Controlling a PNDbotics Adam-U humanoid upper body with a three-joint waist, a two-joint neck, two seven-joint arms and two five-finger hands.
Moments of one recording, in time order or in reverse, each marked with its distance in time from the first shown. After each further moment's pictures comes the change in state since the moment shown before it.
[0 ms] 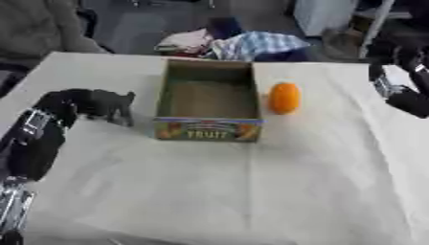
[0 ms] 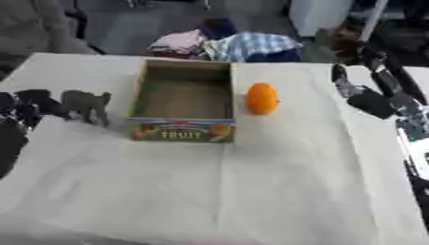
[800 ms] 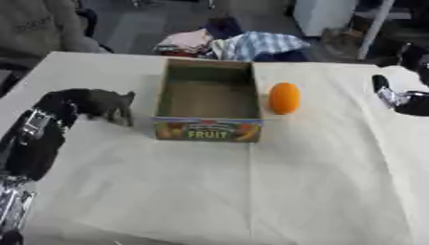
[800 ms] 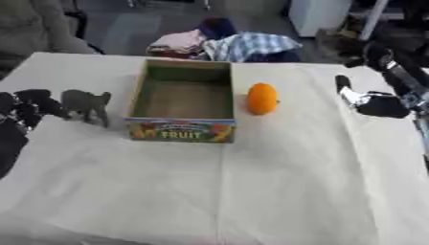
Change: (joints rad) left arm 0.000 0.000 0.000 0.000 0.000 0.000 0.000; right arm -0.006 -0.024 -0.031 -0.015 -0.085 0.012 0.166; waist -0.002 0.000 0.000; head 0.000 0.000
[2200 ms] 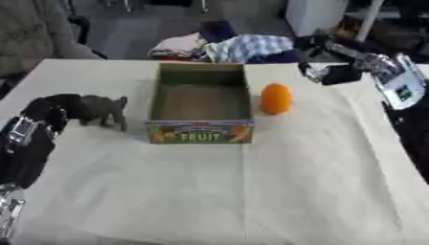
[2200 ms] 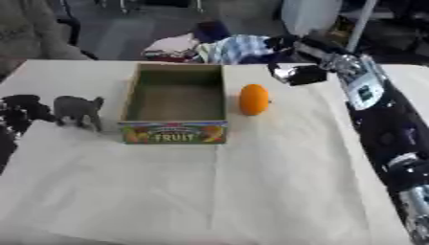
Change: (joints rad) left arm 0.001 0.001 -0.007 0.000 0.009 -0.002 -0.017; right arm -0.458 0.191 0.033 0.705 0.560 -0.124 -0.009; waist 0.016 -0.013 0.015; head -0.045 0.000
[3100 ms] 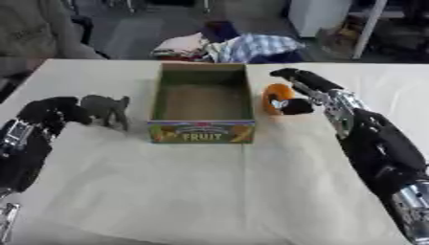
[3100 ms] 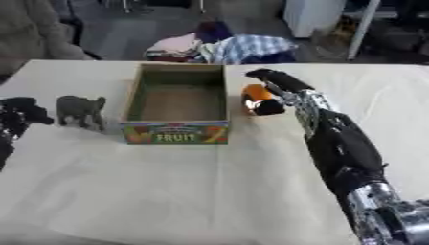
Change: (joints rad) left arm -0.001 -0.001 -0.006 0.000 0.006 0.002 -0.009; right arm -0.016 0.107 -0.076 0.166 0.492 0.127 -0.336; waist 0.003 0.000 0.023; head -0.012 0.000
